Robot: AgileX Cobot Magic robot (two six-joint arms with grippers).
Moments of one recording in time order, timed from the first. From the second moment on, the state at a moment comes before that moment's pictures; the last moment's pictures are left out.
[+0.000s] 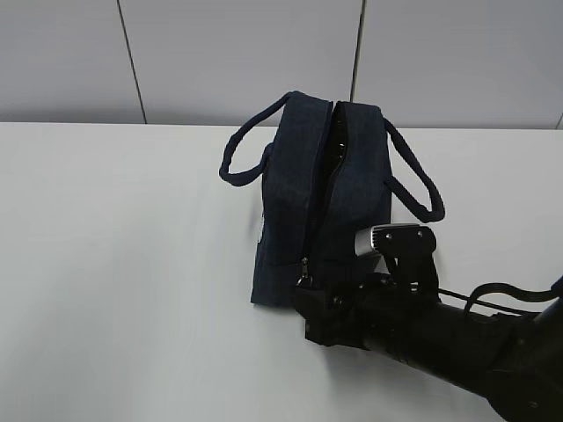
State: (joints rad) left arm -0.44 0.73 -1.10 -0.09 1.26 -0.03; right arm 0.53 1.96 -0.51 -0.17 -0.91 0.48
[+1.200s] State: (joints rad) left arm -0.44 0.73 -1.10 -0.09 1.26 -0.03; right arm 0.53 1.96 -0.64 -0.18 -0.74 0.71
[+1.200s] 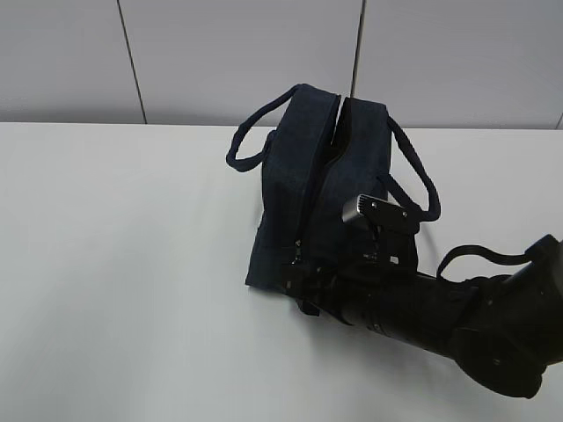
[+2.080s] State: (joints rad) left arm -0.44 0.73 -1.10 -0.09 1.26 -0.03; right arm 0.53 1.96 -0.65 -0.13 -0.72 0.72
